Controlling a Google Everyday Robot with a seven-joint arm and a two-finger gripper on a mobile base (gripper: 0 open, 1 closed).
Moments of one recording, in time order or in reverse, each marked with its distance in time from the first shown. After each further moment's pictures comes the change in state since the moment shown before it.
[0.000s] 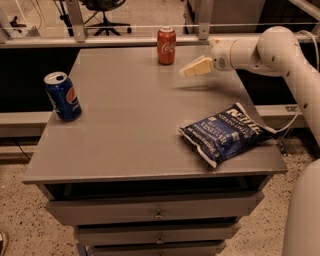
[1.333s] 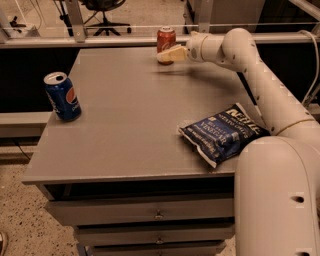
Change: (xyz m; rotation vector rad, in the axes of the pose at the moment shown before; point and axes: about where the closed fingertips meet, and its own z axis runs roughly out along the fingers) arm -0.029 -0.033 0.099 0.086 -0.108 0.118
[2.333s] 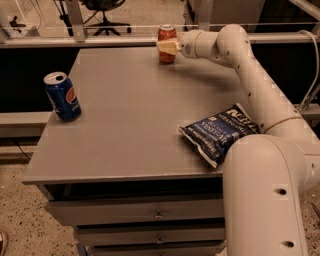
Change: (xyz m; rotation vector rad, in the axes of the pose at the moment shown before) arm -0.019 0.019 0.020 -0.072 -0.033 0.029
